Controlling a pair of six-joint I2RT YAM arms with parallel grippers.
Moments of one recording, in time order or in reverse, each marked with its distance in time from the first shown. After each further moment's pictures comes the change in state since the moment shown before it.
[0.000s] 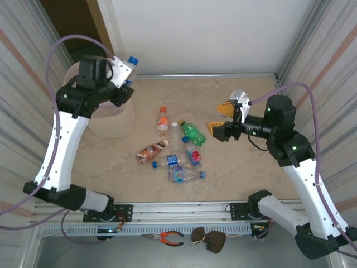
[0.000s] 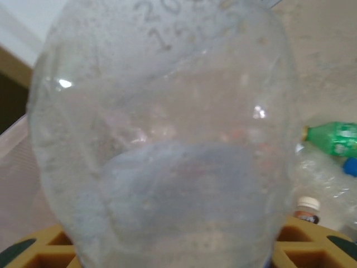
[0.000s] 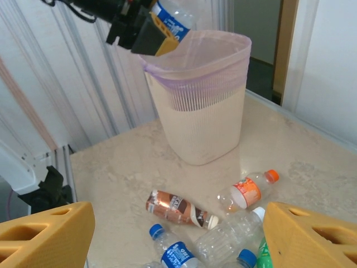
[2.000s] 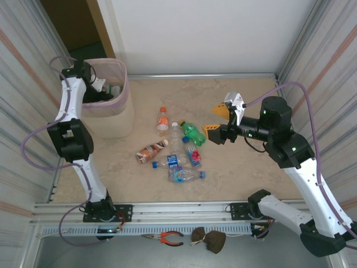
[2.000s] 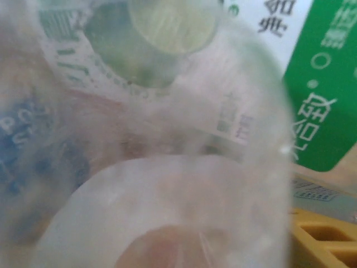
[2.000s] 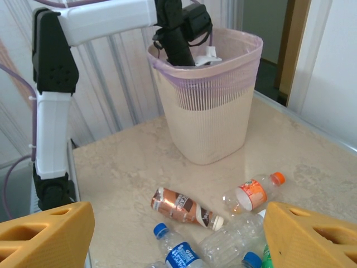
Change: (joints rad) left arm 0.445 0.593 0.109 -0.195 0.193 -0.177; right arm 0.111 0.004 0.029 -0.023 0.098 -0.006
